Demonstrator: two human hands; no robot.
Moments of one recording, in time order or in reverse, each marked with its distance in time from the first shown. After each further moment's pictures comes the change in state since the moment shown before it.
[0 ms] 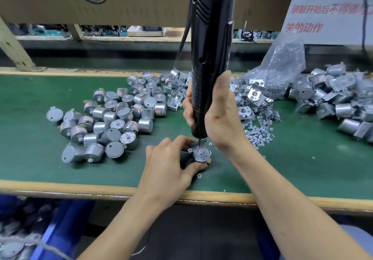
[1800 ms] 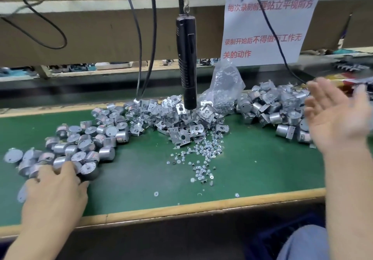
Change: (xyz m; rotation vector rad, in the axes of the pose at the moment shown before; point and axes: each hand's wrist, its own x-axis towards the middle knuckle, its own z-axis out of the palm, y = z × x) left_hand 0.001 -0.067 -0.068 0.801 0.062 -0.396; right_hand -0.077 -0.114 -0.271 0.210 0.759 -0.008
